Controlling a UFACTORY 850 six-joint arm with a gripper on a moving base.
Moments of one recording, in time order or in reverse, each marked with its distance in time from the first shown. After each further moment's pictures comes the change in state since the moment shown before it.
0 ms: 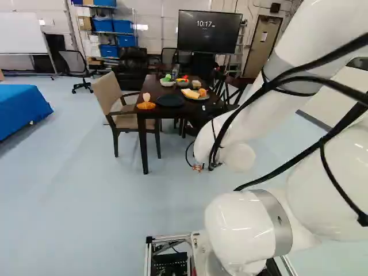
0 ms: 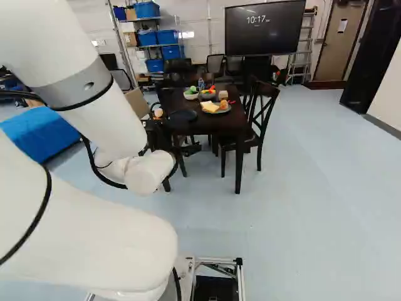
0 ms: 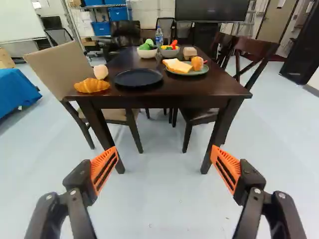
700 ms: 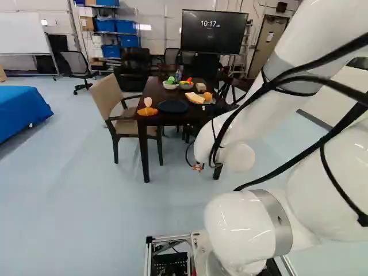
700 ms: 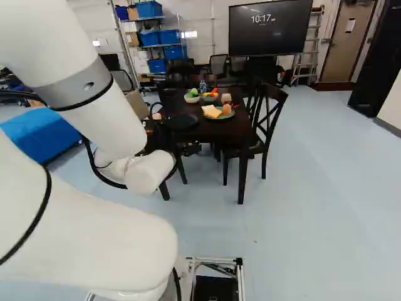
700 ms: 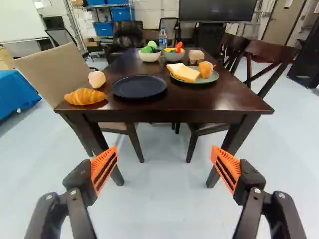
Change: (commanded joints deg) arm 0.0 0.0 0.0 0.0 0.0 0.0
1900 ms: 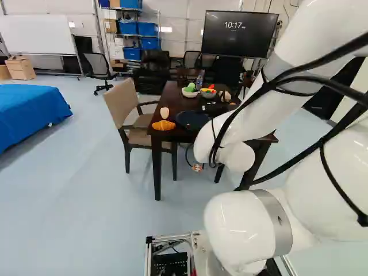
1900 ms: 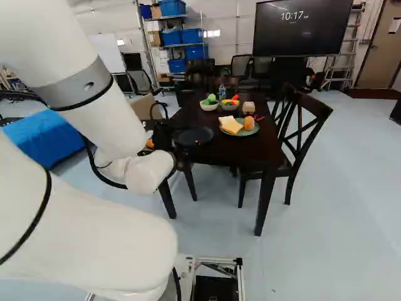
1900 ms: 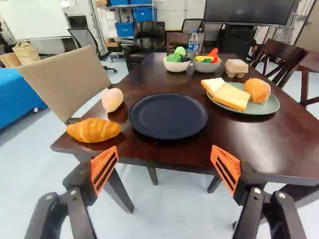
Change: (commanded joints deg) arm 0.0 0.0 0.0 0.0 0.0 0.0
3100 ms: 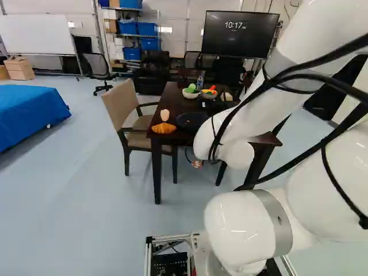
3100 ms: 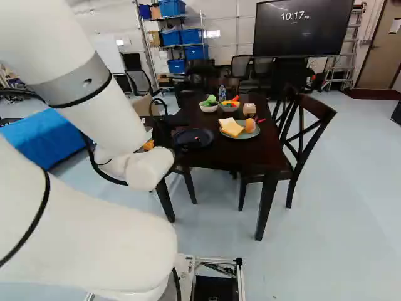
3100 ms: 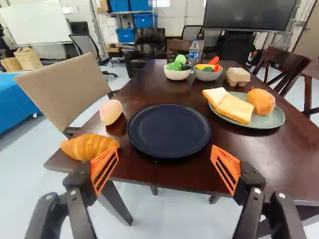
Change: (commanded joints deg) arm 0.3 0.1 -2.0 0.0 -0.5 0.0
